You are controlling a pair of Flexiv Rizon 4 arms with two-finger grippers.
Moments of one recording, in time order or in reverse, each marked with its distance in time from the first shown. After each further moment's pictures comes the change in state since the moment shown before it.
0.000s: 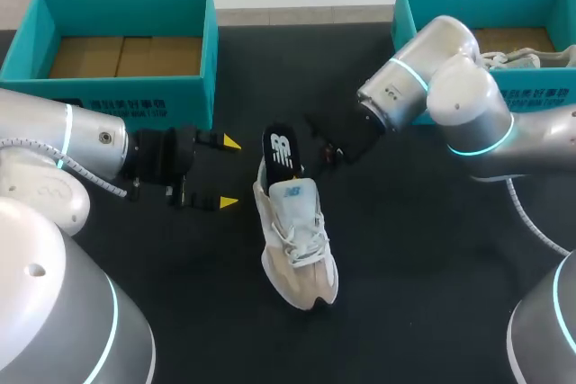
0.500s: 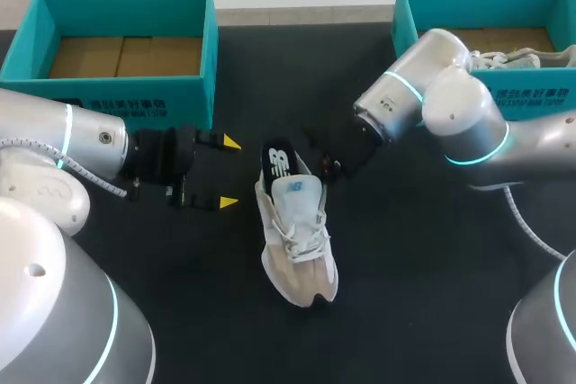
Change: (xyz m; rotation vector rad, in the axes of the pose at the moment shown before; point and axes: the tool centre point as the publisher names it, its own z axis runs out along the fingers) left arm 0.000 0.000 0.000 0.000 0.000 0.000; right arm -0.008 -0.008 0.009 0.014 -0.010 0.022
